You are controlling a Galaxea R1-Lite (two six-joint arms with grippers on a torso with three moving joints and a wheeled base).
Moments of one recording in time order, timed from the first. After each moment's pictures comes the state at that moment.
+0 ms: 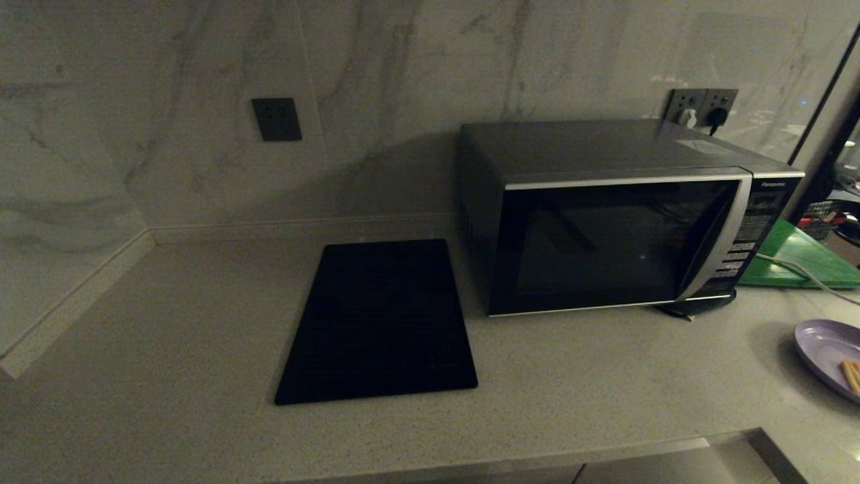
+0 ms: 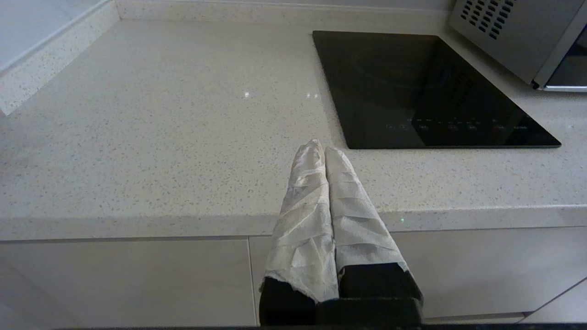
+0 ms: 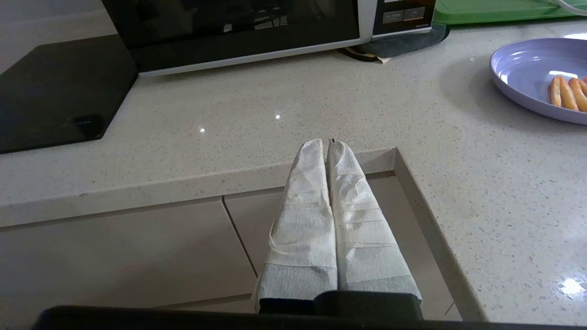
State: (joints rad) left arm 0.00 0.00 0.00 -0.01 0.02 -0.07; right arm 0.01 0.00 0.00 0.00 -0.05 0.15
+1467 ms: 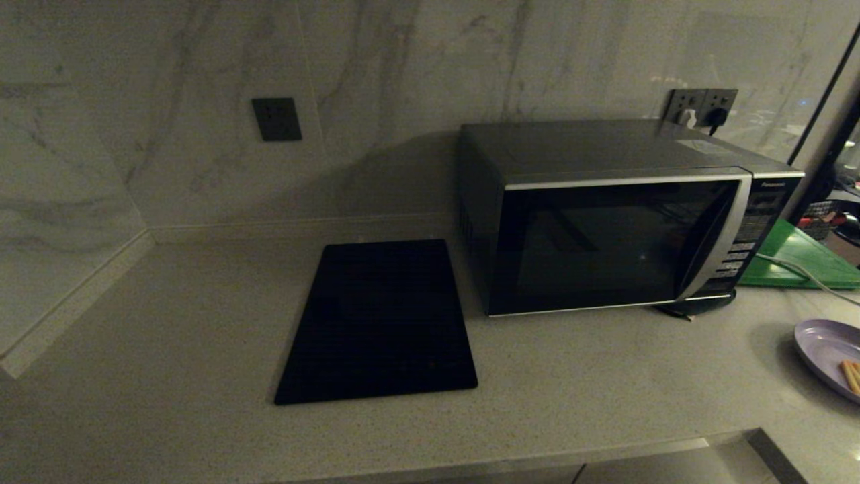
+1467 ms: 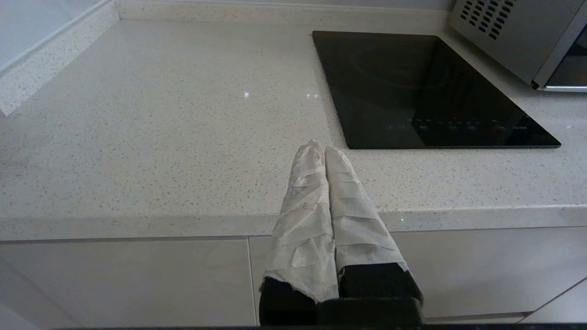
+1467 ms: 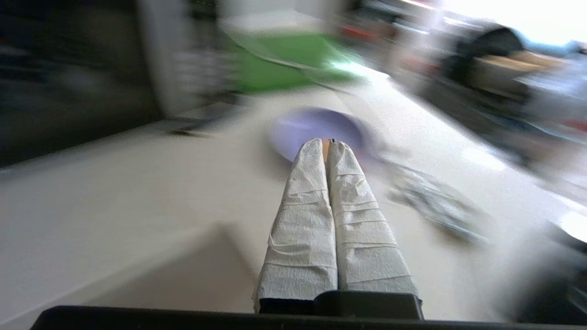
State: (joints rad) left arm 0.00 0.00 0.00 -0.01 0.02 -0.07; right arm -0.28 0.42 -0.75 0.37 -0.36 -0.04
